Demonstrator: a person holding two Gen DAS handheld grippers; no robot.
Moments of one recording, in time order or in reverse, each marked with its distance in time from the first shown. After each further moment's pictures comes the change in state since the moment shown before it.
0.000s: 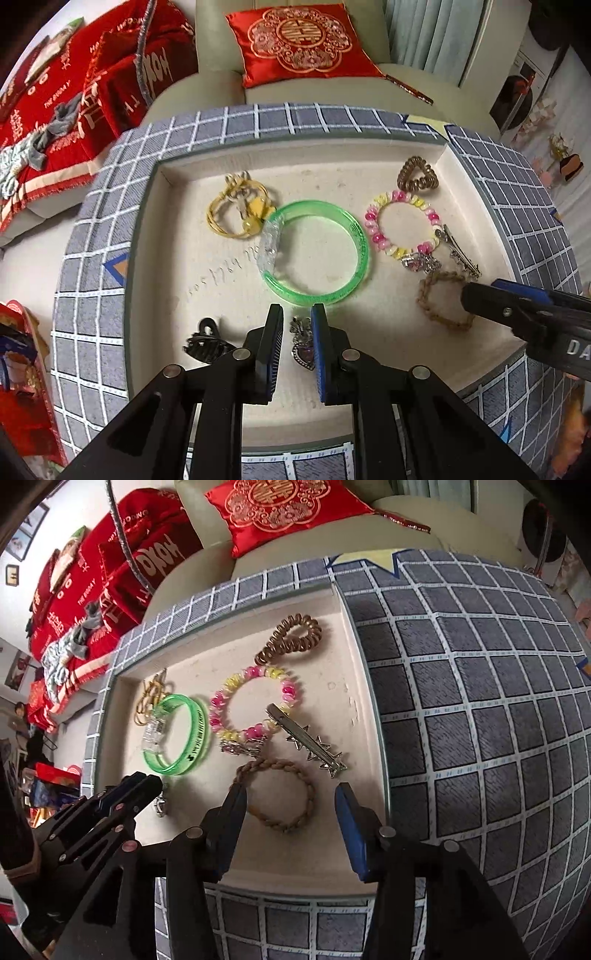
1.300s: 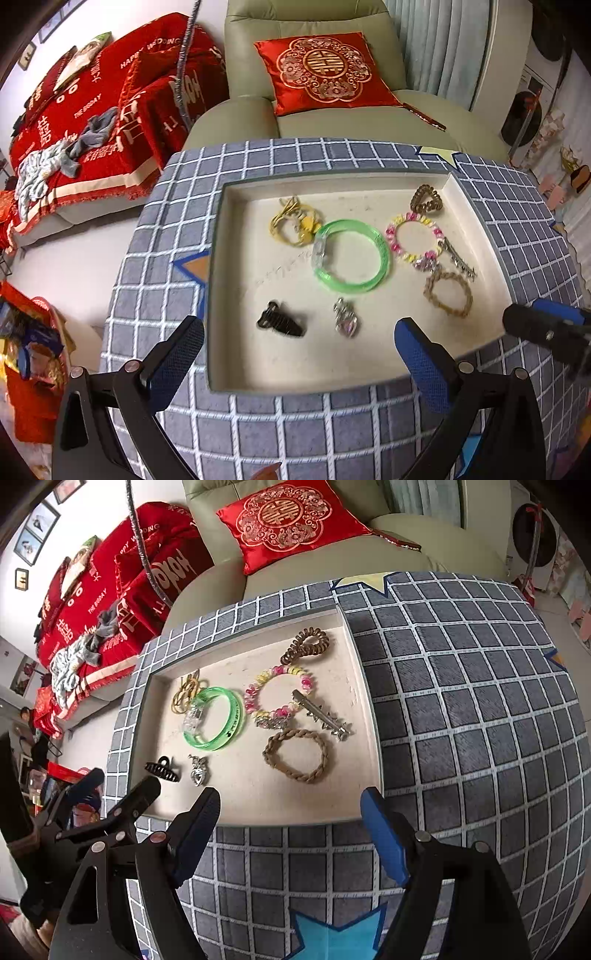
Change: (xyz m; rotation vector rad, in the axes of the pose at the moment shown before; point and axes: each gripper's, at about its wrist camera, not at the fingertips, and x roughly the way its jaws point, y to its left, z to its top) left arm -0.063 0.021 -0.023 -0.032 -0.090 0.083; right arm -0.054 0.015 -0.035 0.002 -0.056 0.007
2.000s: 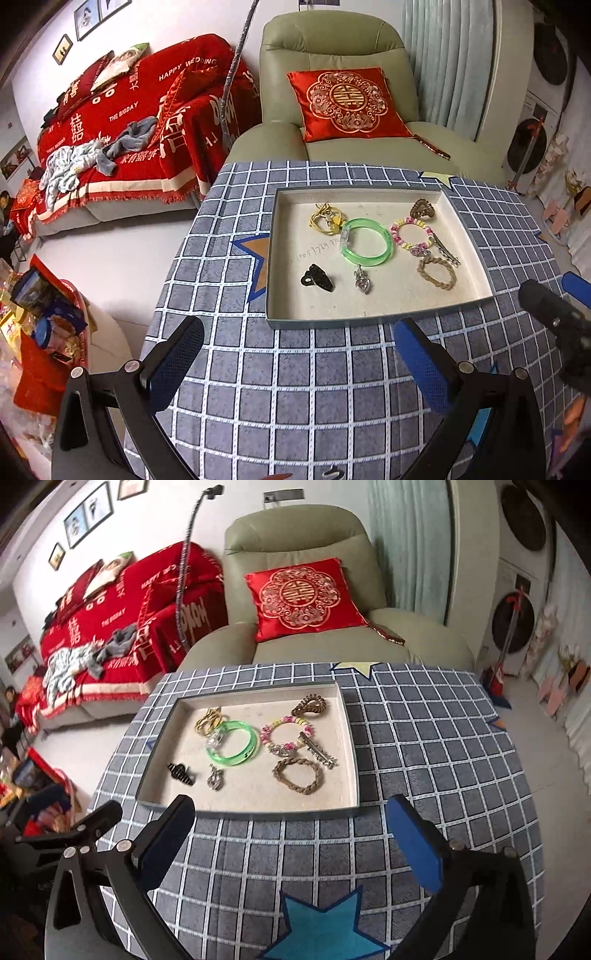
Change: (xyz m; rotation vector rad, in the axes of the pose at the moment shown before) left arm -0.087 0.025 -0.052 -0.056 -0.111 0.047; right arm -0.080 0.052 -0.066 -0.185 -0.328 -0.152
